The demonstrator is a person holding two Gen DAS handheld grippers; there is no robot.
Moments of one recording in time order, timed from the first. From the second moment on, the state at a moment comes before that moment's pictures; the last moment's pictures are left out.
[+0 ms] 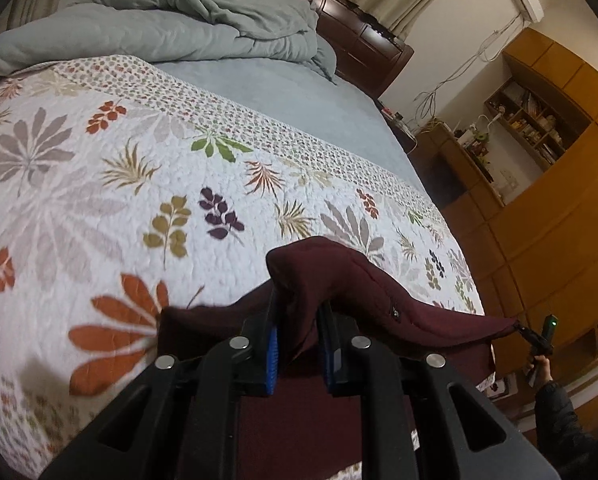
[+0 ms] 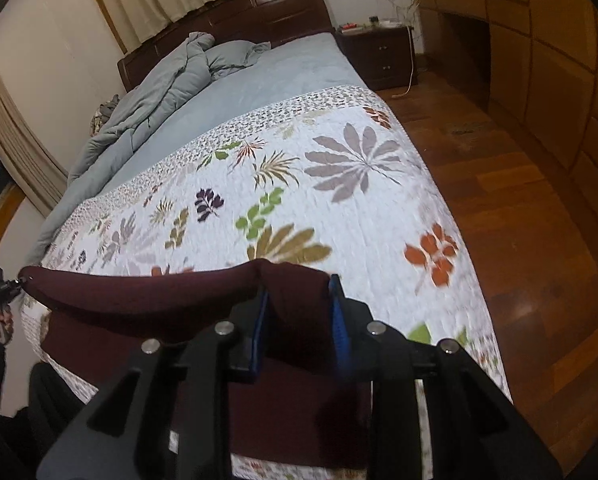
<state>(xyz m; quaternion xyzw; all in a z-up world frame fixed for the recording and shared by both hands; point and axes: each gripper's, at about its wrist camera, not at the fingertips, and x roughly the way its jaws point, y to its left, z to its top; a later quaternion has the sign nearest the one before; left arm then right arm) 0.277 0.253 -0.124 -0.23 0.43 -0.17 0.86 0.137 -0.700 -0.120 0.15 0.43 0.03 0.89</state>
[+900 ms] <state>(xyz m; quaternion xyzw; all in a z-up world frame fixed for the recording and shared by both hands) 0.123 0.260 -0.168 -0.18 0.49 -0.01 0.85 -0.017 -0.689 -0.211 0.46 0.35 -0.02 0.82</state>
